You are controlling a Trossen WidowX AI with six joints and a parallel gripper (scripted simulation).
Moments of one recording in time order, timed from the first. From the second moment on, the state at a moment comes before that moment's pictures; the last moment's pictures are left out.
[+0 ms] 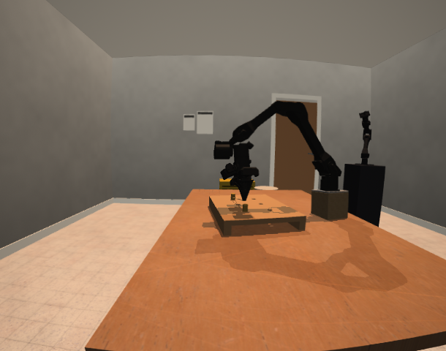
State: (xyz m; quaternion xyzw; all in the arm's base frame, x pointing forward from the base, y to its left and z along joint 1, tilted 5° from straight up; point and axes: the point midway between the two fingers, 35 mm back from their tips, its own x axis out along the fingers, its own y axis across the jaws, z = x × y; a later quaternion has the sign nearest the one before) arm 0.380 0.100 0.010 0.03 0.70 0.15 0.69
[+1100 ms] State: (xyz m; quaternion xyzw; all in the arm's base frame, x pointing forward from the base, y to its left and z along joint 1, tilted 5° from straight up) arm 0.372 0.125 0.007 0.03 0.70 0.15 0.69
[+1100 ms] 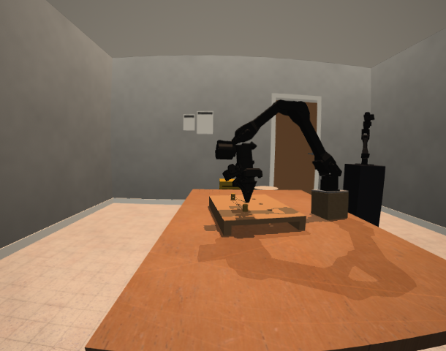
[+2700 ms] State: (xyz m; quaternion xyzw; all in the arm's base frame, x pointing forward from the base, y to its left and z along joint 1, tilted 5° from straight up) arm 0.369 0.129 0.007 0.02 0.70 0.14 0.69
